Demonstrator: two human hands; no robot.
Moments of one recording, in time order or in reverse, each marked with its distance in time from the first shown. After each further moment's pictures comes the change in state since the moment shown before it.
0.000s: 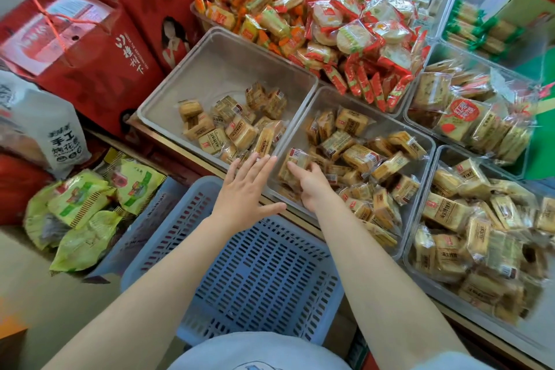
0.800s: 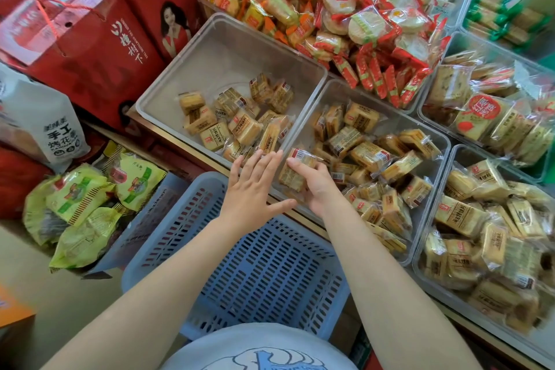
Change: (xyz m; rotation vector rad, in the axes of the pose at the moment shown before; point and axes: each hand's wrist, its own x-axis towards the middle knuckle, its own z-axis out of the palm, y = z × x) left_hand 0.005 0.007 0.009 -0.070 0.059 -0.048; right_hand 0.008 0.005 -0.004 0.124 -0.082 0.046
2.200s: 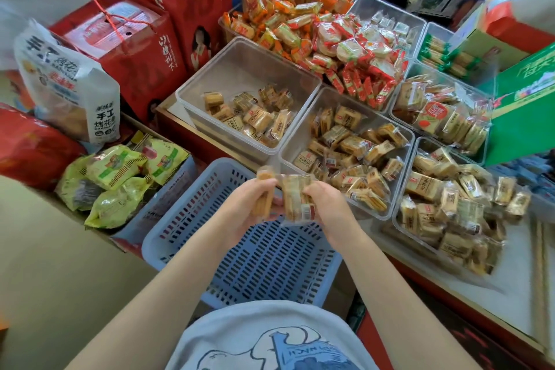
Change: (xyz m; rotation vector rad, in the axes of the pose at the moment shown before) left_hand -0.149 0.030 -0.066 -1.577 -0.205 -0.446; right_hand -0.205 0.047 0.023 -0.435 0.028 -0.255
